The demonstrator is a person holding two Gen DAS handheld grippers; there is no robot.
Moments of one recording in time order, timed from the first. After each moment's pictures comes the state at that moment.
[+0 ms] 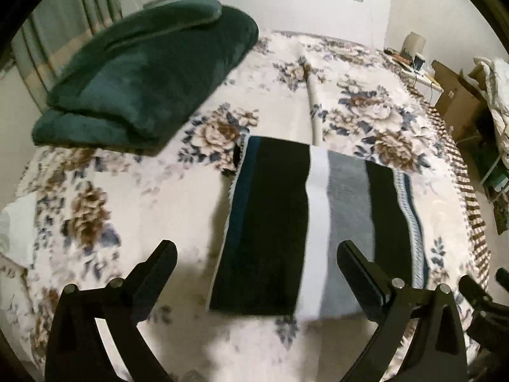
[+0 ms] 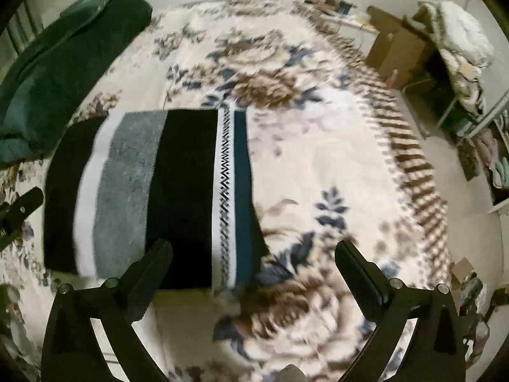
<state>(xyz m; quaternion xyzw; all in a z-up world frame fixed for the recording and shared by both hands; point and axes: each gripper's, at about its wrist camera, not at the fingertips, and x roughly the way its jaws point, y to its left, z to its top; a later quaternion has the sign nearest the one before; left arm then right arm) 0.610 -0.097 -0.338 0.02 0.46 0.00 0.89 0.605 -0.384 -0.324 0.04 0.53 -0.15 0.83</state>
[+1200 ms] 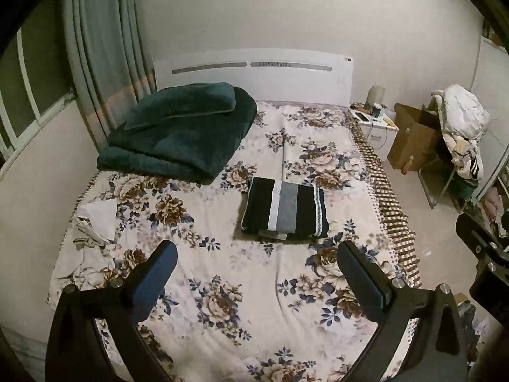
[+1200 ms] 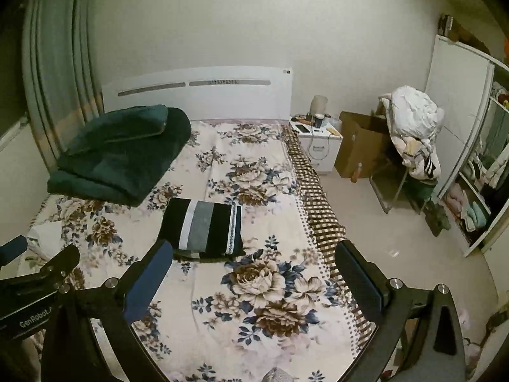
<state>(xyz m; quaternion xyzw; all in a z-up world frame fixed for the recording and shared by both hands) 0.255 -0.120 -0.043 0.02 0.36 0.00 0.93 0.207 -0.311 0.099 0.00 0.34 -0.12 0.93</state>
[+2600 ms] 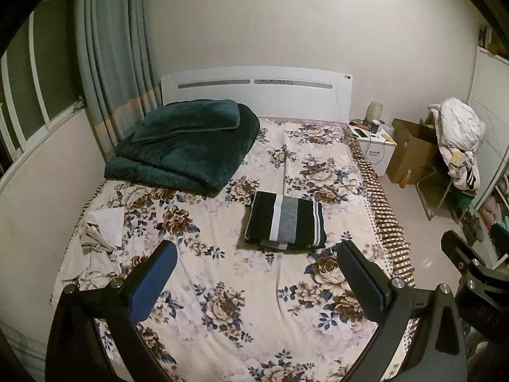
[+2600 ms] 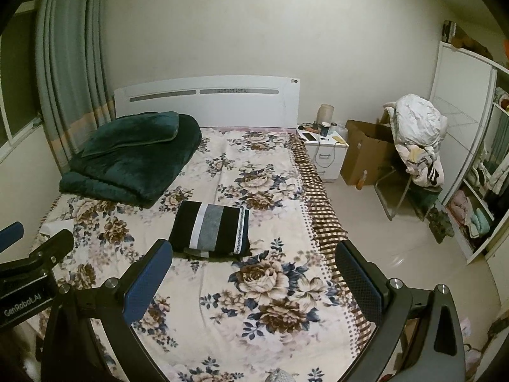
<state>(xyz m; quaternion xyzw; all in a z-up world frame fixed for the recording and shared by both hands) 0.223 -0.114 -0.019 0.01 0.33 0.01 0.95 0.186 -0.303 0.127 0.00 0.33 -0.09 0.94</state>
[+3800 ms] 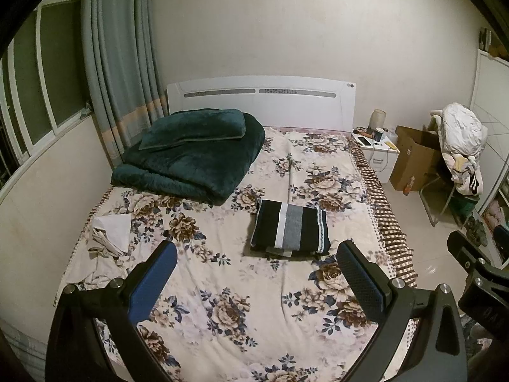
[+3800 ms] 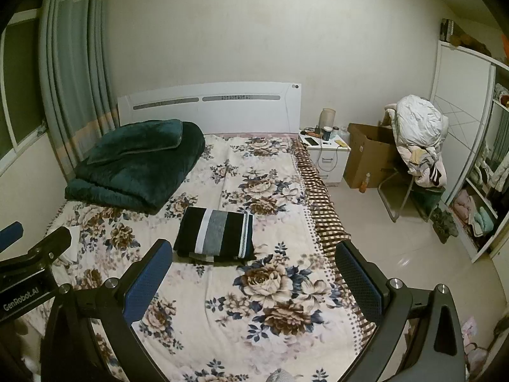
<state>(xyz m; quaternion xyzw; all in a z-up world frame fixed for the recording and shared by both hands) 0.209 -0.105 0.005 0.01 0.31 0.02 0.95 0.183 -0.297 0.133 0.00 0.32 -0.09 0.94</state>
